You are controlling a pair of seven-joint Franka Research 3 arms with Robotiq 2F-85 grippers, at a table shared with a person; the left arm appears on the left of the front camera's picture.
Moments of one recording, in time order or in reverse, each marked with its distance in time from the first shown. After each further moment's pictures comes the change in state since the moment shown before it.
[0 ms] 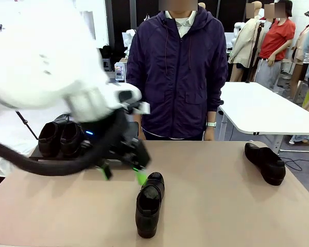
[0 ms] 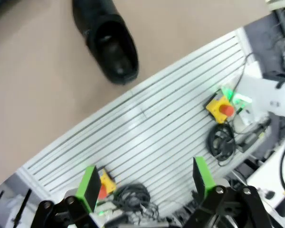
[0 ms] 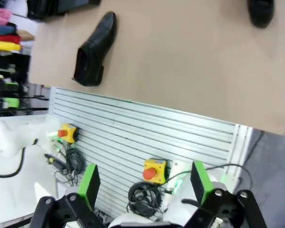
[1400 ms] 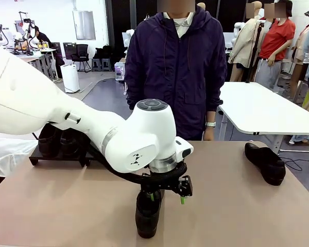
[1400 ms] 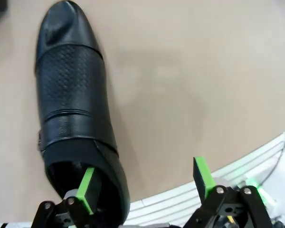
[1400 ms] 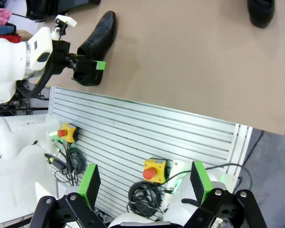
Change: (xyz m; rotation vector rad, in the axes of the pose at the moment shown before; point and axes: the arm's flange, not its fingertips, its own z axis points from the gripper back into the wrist) left arm 0.114 -0.024 -0.198 0.161 -0.111 0.178; right arm 0.000 0.000 -0.001 0.000 0.003 -0.001
